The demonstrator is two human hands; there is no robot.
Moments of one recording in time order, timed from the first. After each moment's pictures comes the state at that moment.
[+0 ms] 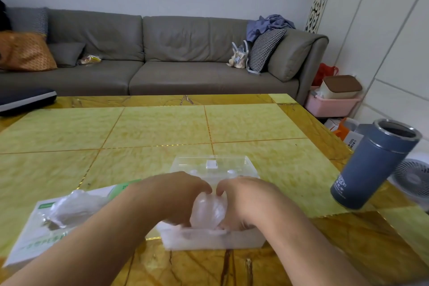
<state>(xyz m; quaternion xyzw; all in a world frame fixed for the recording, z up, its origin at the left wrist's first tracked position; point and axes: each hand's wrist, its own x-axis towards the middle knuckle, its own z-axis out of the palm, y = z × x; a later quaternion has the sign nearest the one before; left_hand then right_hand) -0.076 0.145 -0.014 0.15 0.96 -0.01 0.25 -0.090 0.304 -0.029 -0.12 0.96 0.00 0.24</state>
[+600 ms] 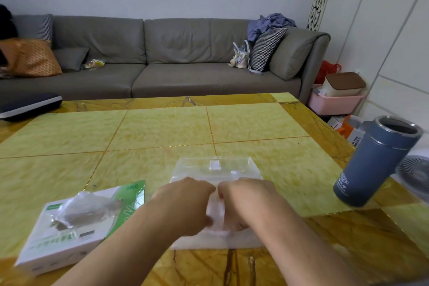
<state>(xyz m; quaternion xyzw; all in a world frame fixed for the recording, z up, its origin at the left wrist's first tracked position) -0.061 0.158 -0.034 0.12 0.98 0.02 0.14 -0.090 0.298 -0.032 -0.14 0.96 0.06 0.23</state>
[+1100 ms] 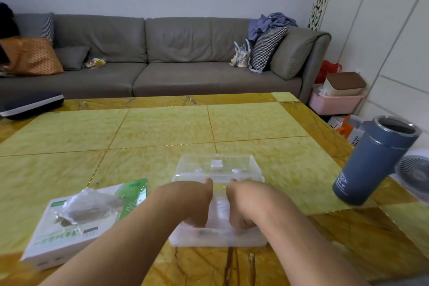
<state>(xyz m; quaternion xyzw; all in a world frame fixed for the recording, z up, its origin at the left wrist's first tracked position) -0.070 0.170 -0.022 0.08 0.95 -0.03 0.30 -0.084 0.299 -0.025 -0.10 0.95 0.04 0.29</state>
